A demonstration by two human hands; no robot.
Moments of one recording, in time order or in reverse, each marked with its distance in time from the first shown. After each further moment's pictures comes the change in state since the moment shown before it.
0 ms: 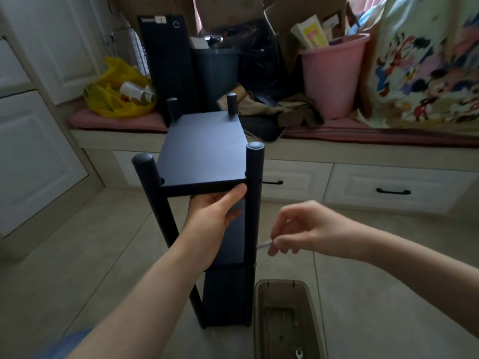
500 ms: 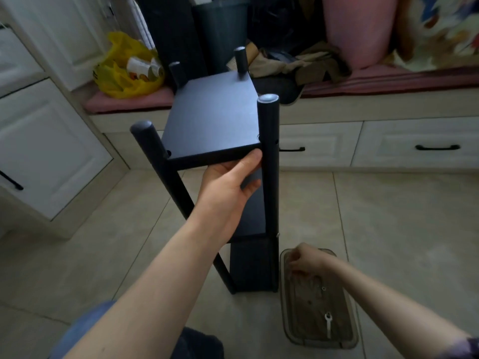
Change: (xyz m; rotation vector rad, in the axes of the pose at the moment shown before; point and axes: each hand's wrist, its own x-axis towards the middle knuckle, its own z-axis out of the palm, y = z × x) left_hand -0.006 0.005 0.009 -0.069 -0.029 -0.024; right_hand 0.079 0.231 0.117 -0.247 -0.074 0.554
